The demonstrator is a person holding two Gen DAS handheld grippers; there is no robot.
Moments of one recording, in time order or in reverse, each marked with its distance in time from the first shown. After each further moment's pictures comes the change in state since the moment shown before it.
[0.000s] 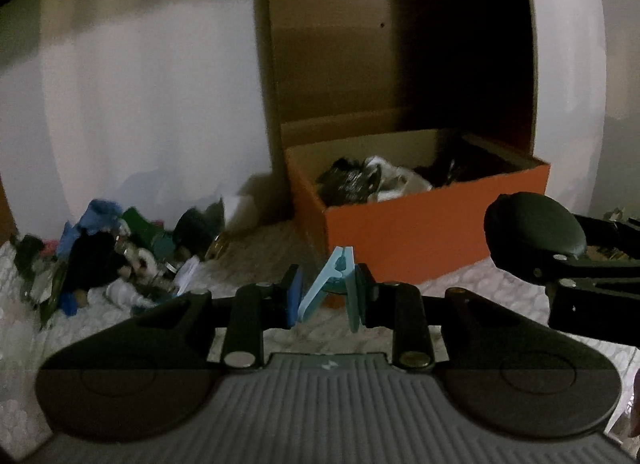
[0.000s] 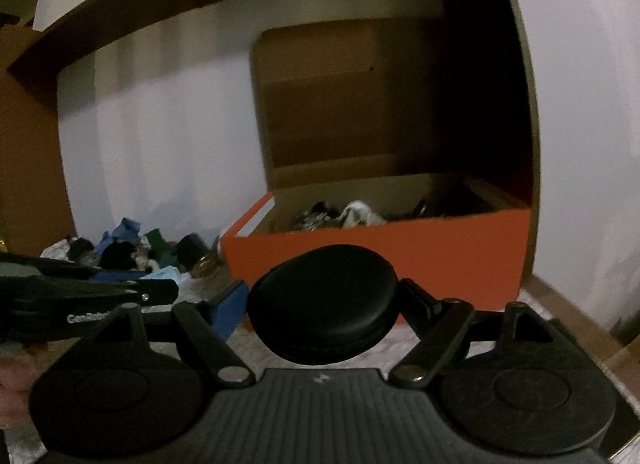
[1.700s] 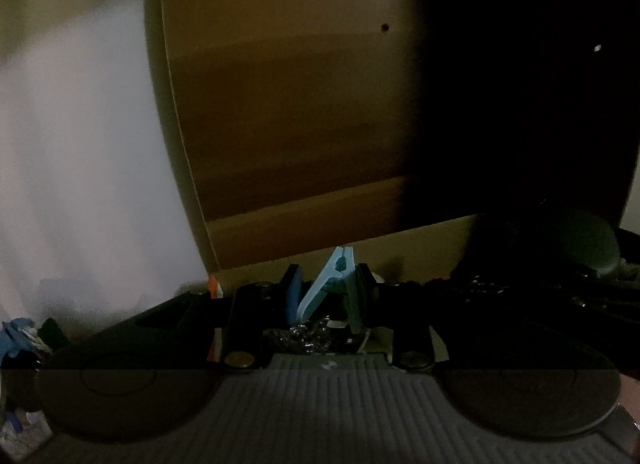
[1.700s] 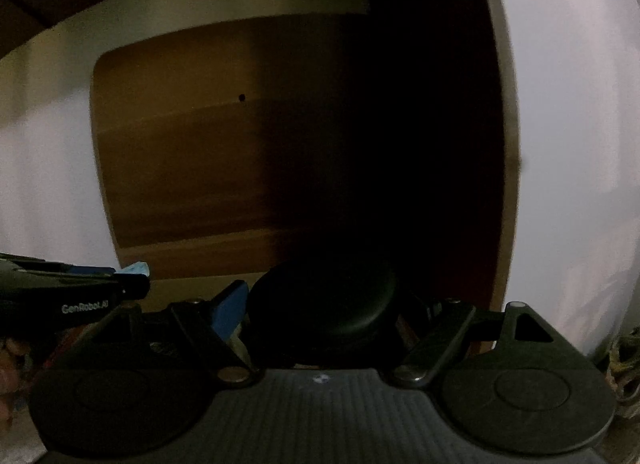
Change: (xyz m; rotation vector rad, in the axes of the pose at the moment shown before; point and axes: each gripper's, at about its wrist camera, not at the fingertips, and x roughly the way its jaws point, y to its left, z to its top) left arm 0.154 -0.035 0.113 -0.016 0.066 0.068; right arm 0.140 -0.106 0.099 0.016 0.000 -0.168
